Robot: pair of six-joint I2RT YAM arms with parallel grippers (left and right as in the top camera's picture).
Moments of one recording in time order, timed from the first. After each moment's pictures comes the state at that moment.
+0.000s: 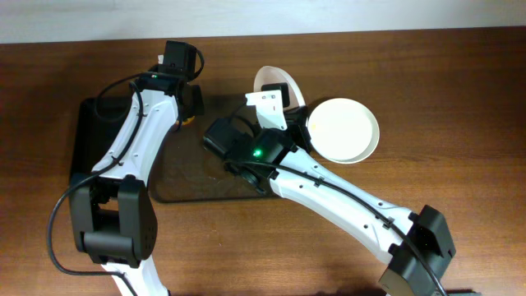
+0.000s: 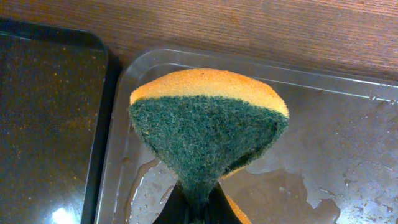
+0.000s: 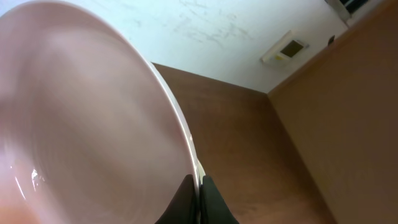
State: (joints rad) left arm -0.17 1.97 1.65 -0.84 -0.24 -0.31; right arm 0.89 1.86 1.69 -1.17 1.23 0.72
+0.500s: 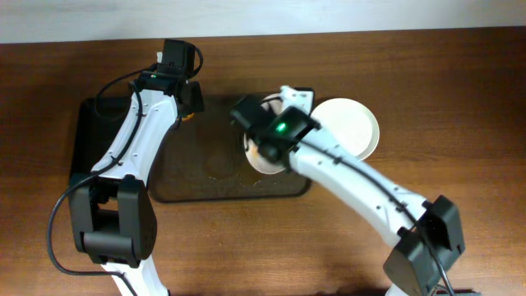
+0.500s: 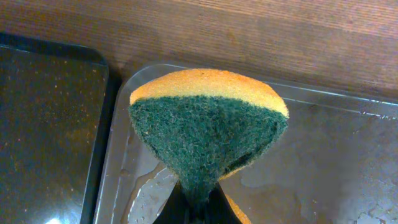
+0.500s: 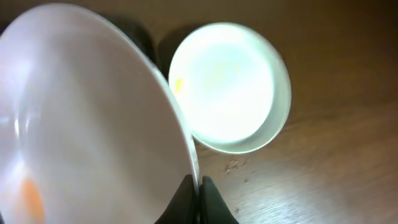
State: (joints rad) left arm -0.17 1.97 1.65 -0.80 -0.24 -0.31; right arm 0.70 1.86 1.69 -1.20 0.59 0.84
